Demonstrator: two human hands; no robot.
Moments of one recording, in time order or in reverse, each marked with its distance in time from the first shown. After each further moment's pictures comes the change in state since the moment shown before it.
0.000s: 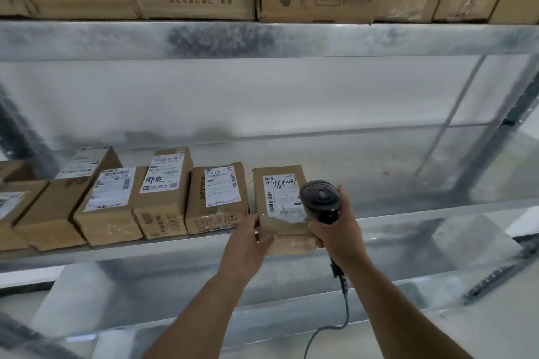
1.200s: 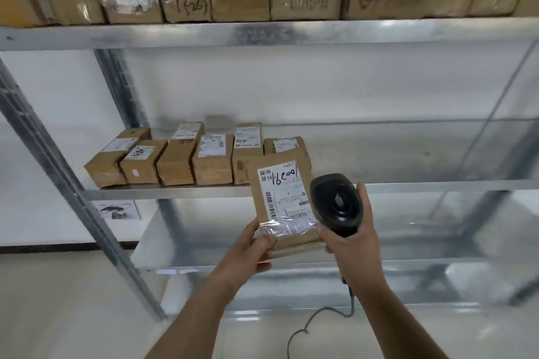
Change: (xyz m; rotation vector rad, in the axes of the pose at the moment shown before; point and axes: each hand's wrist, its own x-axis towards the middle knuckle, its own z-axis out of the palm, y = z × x) left_hand -0.209 -0.057 -0.121 -0.450 -0.112 -0.167; right_hand -0.222 -0.030 0.059 0.145 -0.022 -0.220
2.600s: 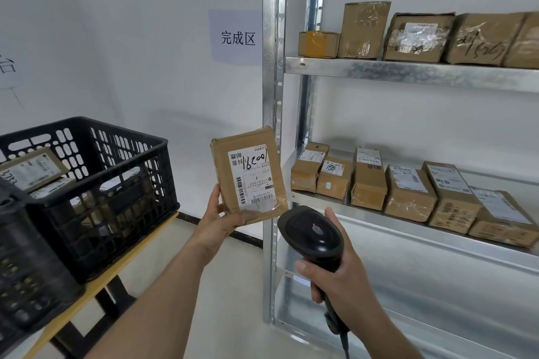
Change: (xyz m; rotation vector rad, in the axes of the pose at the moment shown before) left_hand -0.148 -0.011 -0.430 -0.216 0.534 0.166; right_hand -0.159 -0.143 0.344 0.191 -0.759 -0.049
